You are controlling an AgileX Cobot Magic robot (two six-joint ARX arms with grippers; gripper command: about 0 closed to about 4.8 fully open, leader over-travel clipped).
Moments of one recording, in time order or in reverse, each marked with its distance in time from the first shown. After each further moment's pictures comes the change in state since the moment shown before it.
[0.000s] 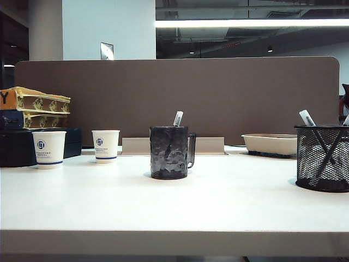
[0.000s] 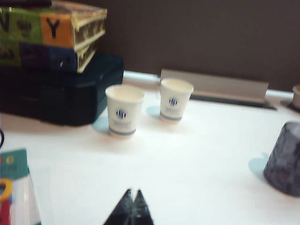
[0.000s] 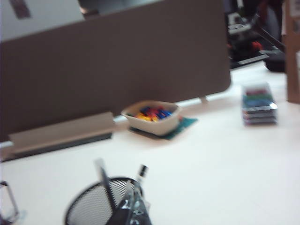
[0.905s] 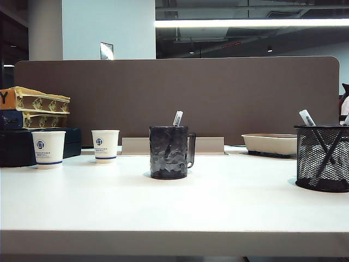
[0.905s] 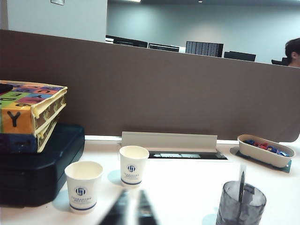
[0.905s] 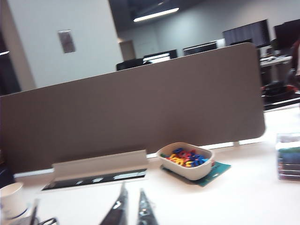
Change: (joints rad) left arm -0.007 0.020 0.192 0.032 0.127 -0.018; right arm 0.000 0.029 0.217 -0.065 -0.104 0.000
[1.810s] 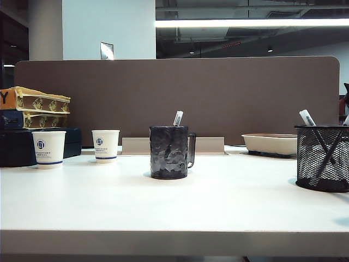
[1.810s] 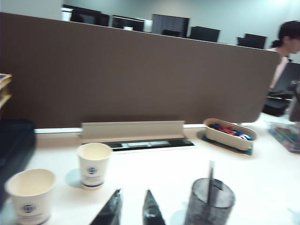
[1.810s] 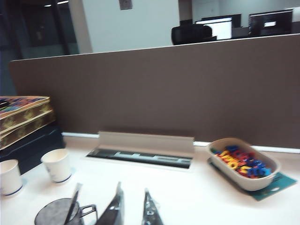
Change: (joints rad) left arm -0.070 0.495 0.154 0.254 0.111 -0.001; right arm 0.023 0.584 0.268 0.198 -0.247 -0.080
